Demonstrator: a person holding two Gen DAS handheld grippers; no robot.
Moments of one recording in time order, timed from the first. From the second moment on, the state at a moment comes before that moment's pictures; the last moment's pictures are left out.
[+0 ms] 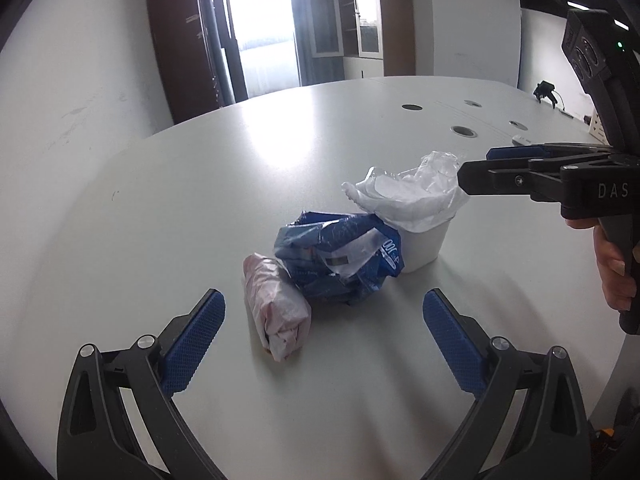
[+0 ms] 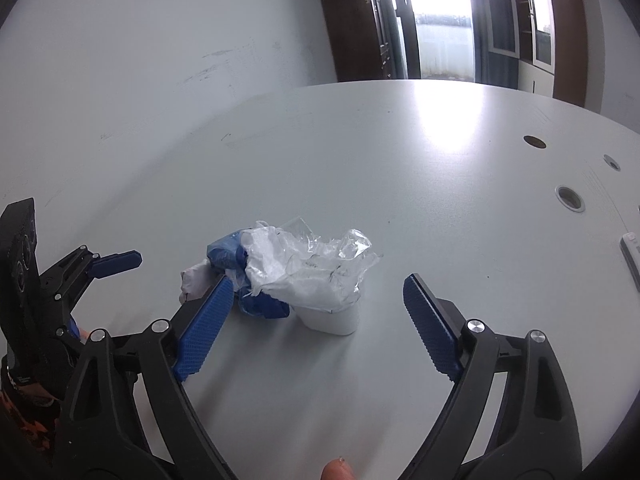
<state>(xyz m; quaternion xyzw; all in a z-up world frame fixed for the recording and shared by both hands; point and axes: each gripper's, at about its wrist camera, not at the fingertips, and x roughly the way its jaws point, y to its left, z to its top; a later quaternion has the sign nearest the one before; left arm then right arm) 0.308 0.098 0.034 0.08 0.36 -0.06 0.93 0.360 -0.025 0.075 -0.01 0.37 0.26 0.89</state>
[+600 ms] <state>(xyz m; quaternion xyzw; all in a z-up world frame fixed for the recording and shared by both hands) 0.359 0.085 0.016 0.12 0.37 -0.11 0.92 0.386 -0.030 0.064 0.01 0.39 0.26 0.88</state>
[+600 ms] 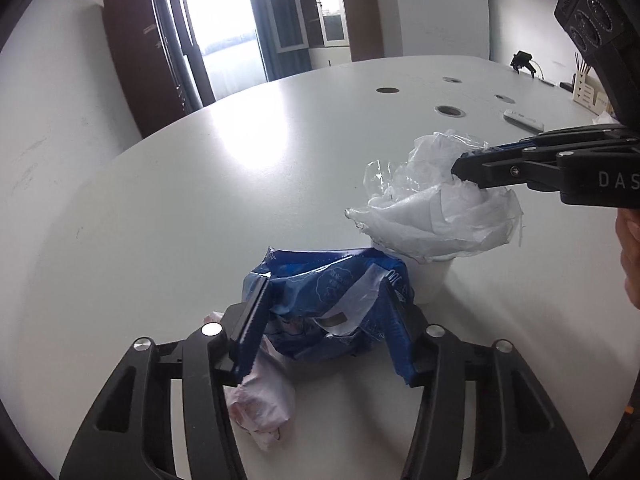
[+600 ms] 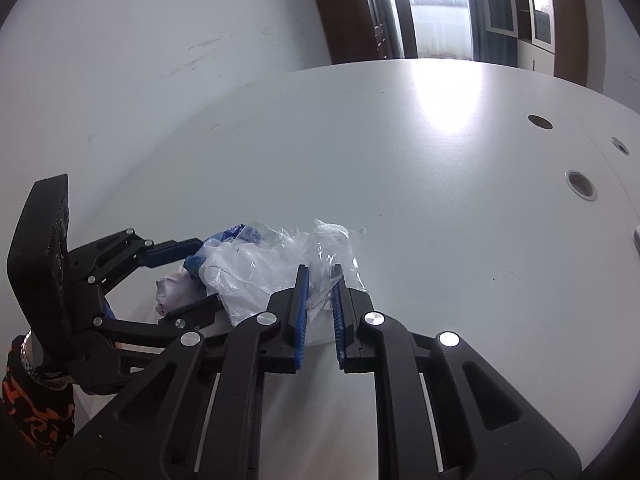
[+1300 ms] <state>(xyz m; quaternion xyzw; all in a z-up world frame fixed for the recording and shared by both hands) 0.232 0.125 0.067 -0.14 0.29 -0.09 0.94 0.286 -0.071 0.095 0.03 0.31 0.26 0.91</state>
